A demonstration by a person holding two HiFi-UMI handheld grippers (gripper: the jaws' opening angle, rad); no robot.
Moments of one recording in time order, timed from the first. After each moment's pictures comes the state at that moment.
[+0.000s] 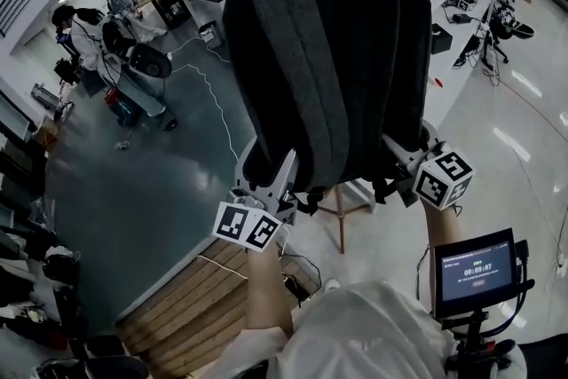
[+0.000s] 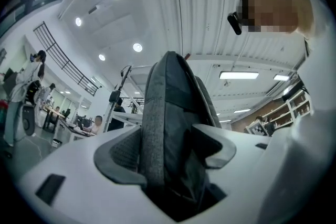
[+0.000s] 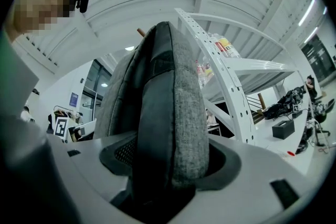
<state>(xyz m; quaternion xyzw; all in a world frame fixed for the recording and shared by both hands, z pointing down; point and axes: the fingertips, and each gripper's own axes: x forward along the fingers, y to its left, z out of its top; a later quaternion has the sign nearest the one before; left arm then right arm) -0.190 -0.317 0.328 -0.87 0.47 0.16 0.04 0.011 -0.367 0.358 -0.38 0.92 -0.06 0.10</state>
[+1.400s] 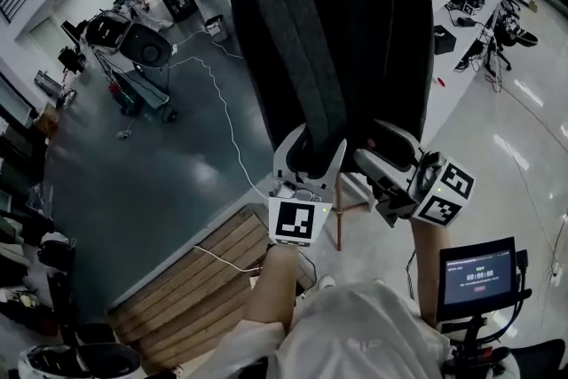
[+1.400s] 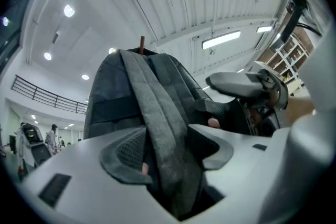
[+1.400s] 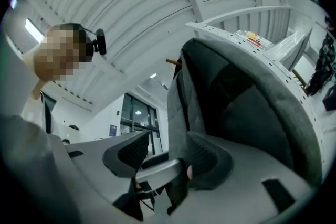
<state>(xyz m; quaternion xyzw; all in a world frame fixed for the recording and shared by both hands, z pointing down) -0.112 -0.294 0.322 -0.84 0.51 0.01 0.17 -0.051 -0.261 0.285 -0.18 0.95 -0.08 0.23</state>
